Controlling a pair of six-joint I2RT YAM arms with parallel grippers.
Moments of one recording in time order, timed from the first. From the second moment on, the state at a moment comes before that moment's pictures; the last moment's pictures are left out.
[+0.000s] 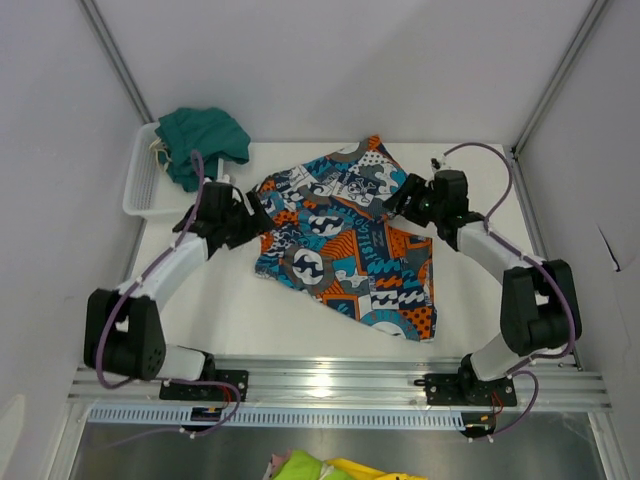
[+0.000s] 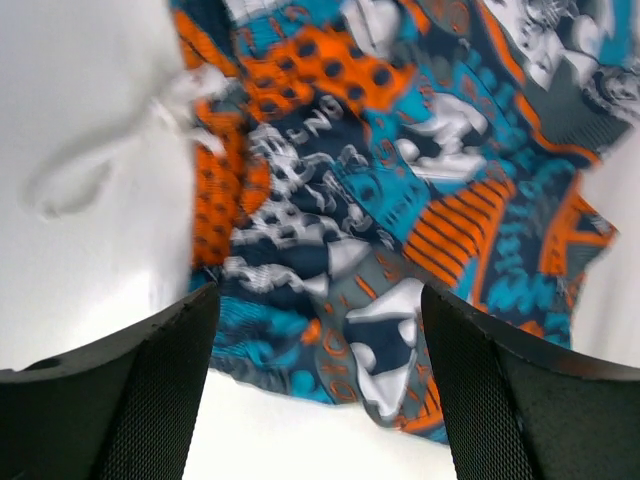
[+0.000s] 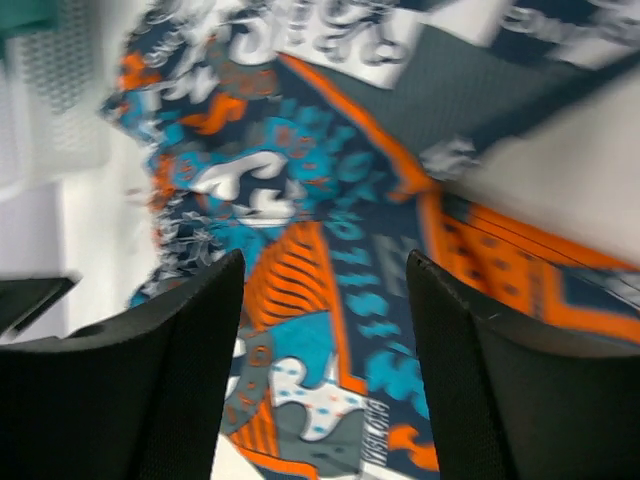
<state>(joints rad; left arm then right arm) -0.19 1.41 0.97 -0.34 0.13 -0.61 0.23 1.59 1.00 0.08 -0.28 0.64</state>
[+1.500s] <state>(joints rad) -0.21 1.18 0.40 0.03 0.17 -0.71 0.06 1.77 0.99 -0.16 -0.13 0.54</state>
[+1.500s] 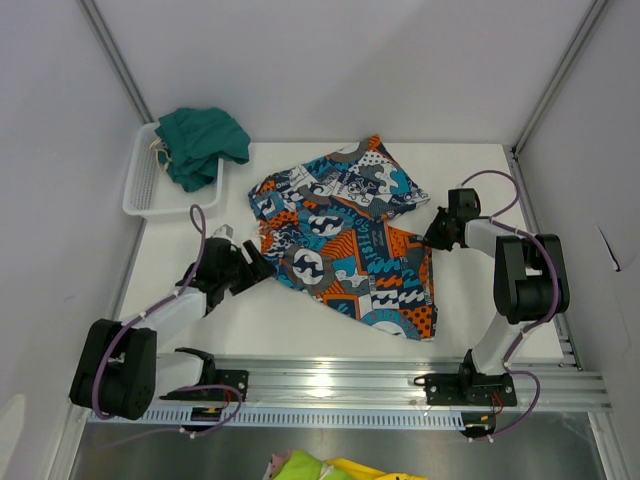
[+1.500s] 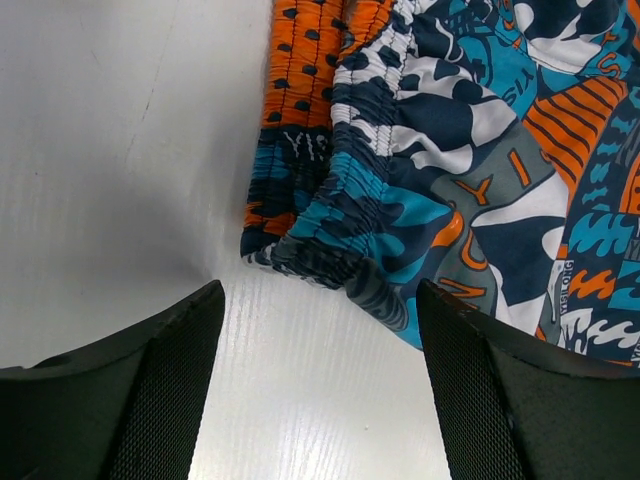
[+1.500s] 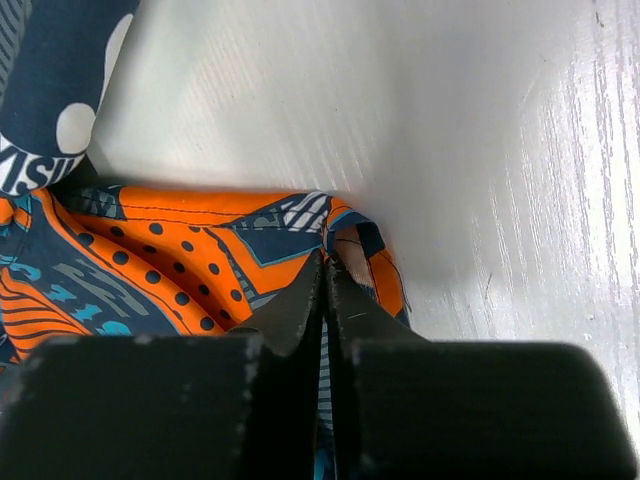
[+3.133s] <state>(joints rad) -0.21 1.24 0.56 -0.09 0.16 -0.67 -0.07 1.62 1.03 -0.33 -0.21 0.59</state>
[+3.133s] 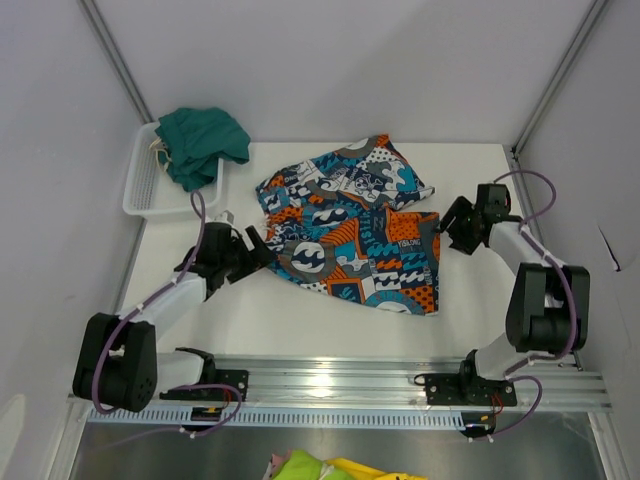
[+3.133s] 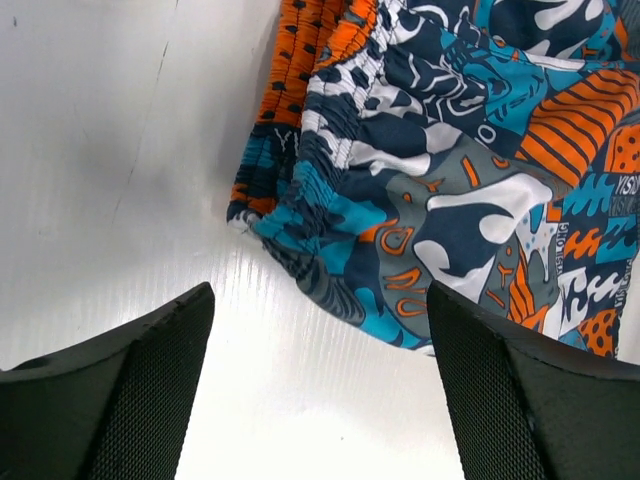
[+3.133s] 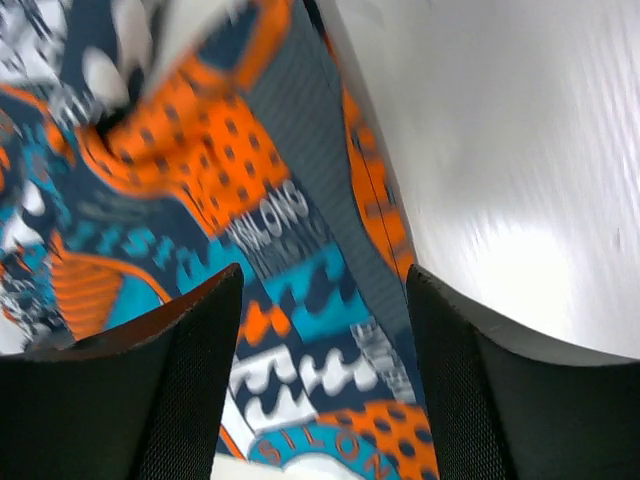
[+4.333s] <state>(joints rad) -0.21 1.16 0.46 -0.12 0.16 -0.61 0.23 0.94 0.40 -0.58 0.04 1.29</state>
